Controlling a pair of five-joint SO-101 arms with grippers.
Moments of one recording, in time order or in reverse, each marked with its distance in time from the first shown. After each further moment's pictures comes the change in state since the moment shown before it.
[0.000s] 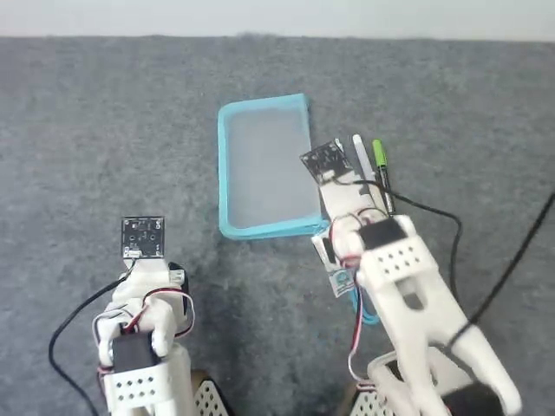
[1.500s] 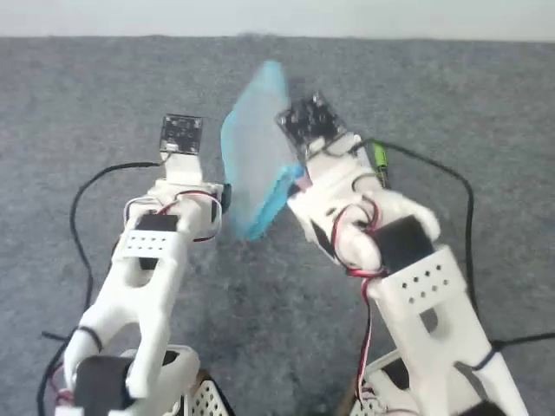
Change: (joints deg) left arm 13.8 83.6 -40.4 -43.3 4.5; right arm -6.2 -3.8 -33.0 13.4 2.4
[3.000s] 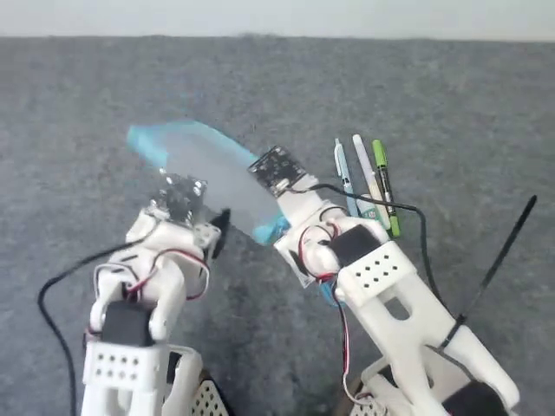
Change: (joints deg) left arm 4.7 -56.1 10.3 31.1 -10.7; right arm -4.1 5.0 27.2 -15.4 -1.5
